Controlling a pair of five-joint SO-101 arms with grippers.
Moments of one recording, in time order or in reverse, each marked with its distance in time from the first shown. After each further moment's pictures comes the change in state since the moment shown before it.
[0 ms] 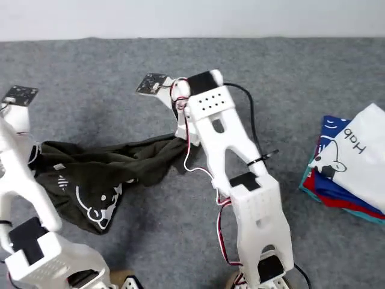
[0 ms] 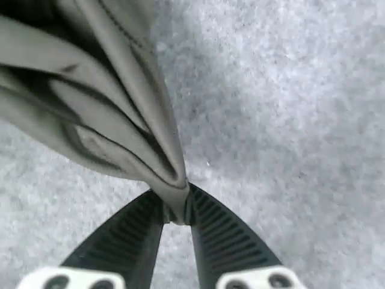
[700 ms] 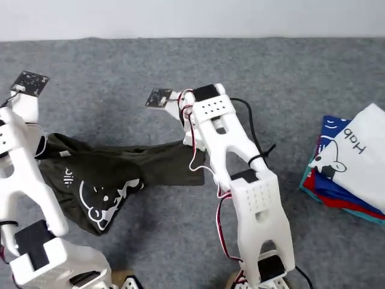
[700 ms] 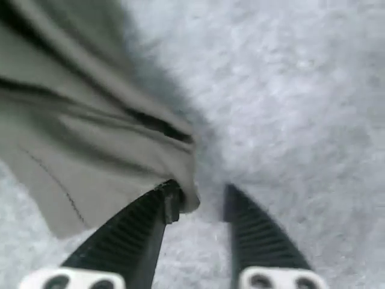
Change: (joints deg) left arm 4.0 -3.1 0.0 -4.4 0.2; right arm 2.9 10.6 3.3 -13.0 3.8
